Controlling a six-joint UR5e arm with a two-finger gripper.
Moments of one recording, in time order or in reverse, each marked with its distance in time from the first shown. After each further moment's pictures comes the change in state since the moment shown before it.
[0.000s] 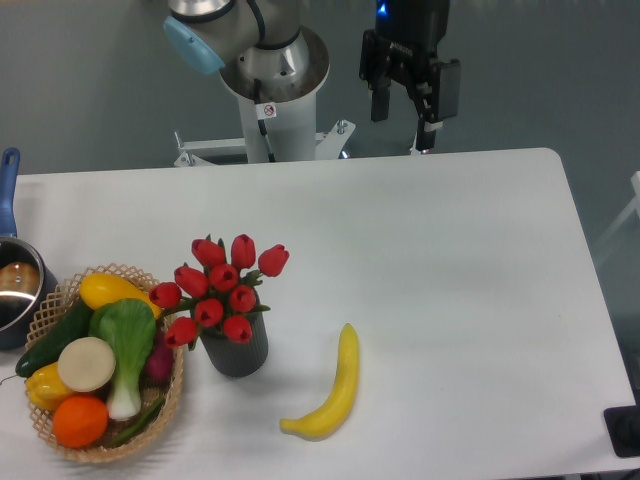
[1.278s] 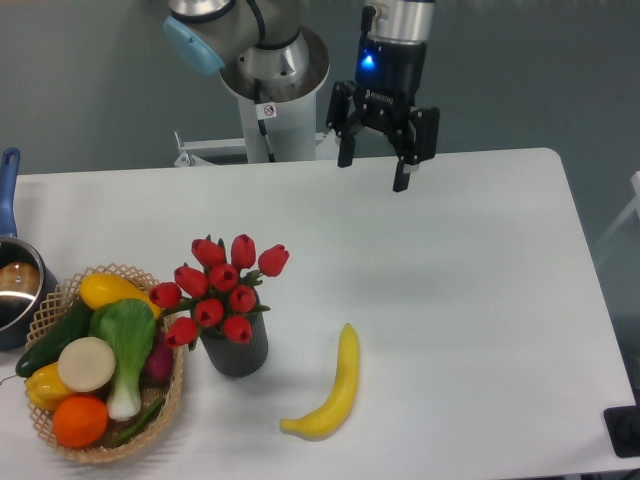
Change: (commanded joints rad) arm 0.008 0.008 -0.270 0.252 -0.222 -0.336
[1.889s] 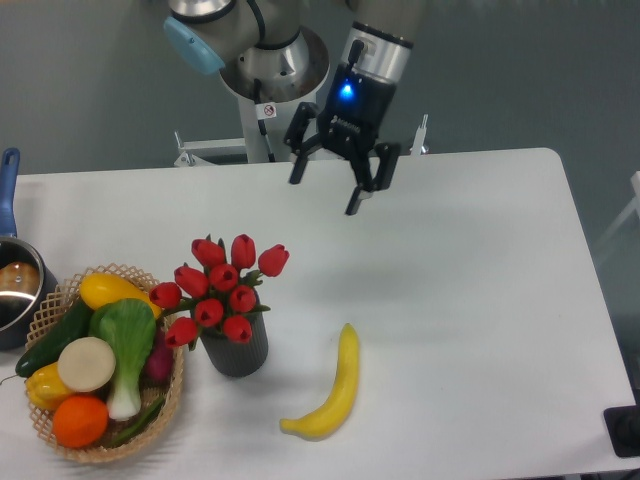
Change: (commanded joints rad) arm 0.009 -0.041 -0.135 0.015 -0.399 -0.121
